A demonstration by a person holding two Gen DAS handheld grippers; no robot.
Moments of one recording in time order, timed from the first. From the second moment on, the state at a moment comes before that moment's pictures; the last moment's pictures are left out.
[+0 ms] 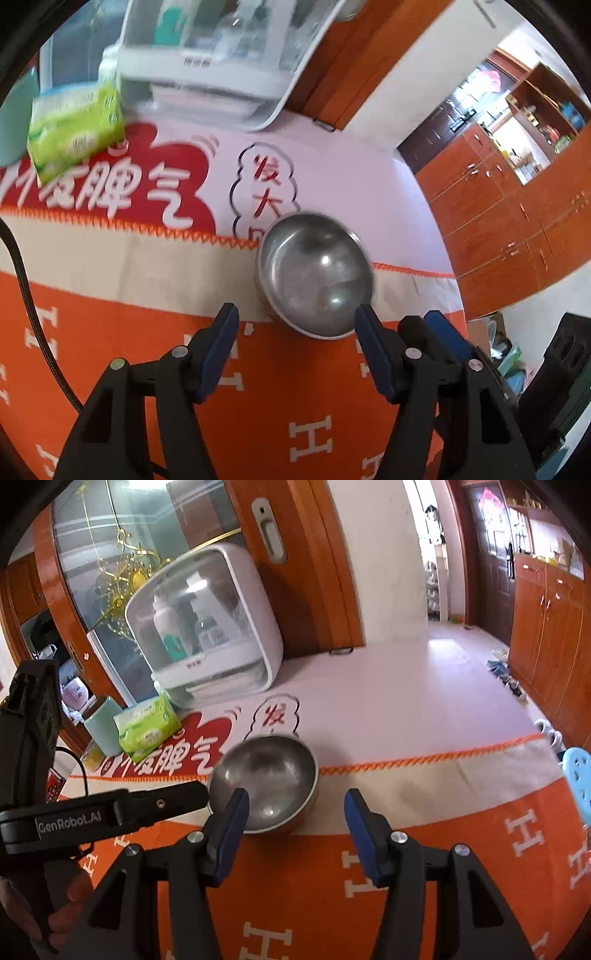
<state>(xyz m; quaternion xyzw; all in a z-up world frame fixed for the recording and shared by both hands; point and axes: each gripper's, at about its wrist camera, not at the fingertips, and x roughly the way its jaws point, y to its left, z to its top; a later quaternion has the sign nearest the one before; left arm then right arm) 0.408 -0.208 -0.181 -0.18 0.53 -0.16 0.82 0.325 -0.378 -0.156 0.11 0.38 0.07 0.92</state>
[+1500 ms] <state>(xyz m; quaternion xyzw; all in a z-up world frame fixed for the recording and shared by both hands) 0.380 -0.210 -0.197 -0.15 0.56 -0.19 0.79 0.313 -0.369 -0.171 0.13 0.43 0.07 0.89</state>
